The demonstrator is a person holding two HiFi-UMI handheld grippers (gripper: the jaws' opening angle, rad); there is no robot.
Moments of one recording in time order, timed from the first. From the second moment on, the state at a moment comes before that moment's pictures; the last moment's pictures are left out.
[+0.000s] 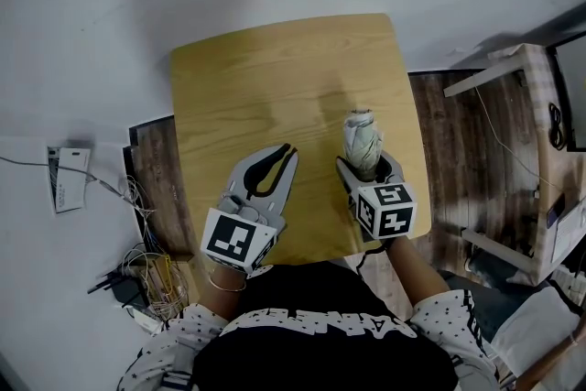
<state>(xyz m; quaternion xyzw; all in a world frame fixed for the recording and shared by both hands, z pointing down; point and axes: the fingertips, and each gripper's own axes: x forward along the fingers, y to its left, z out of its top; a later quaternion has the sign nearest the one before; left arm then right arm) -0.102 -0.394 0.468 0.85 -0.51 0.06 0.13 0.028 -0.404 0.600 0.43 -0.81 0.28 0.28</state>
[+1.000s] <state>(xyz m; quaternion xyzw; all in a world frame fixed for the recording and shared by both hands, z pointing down) -0.121 -0.400 0.471 0.83 -0.54 0.05 0.16 0.031 -0.410 0.630 0.43 -0.79 0.31 0.31</state>
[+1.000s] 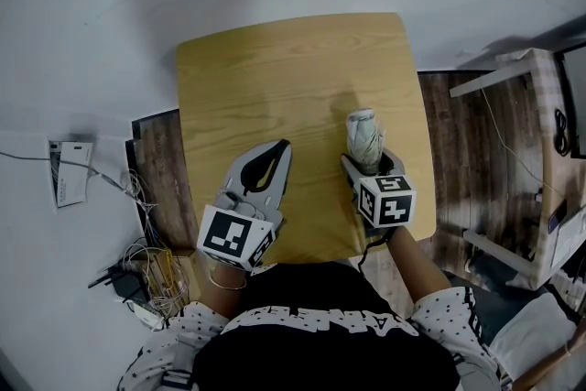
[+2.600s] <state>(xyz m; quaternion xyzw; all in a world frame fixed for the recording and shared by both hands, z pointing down) -0.120 -0.395 0.455 0.83 -0.54 0.04 0.14 0.026 -0.419 0.620 0.43 -0.81 0.23 0.33</state>
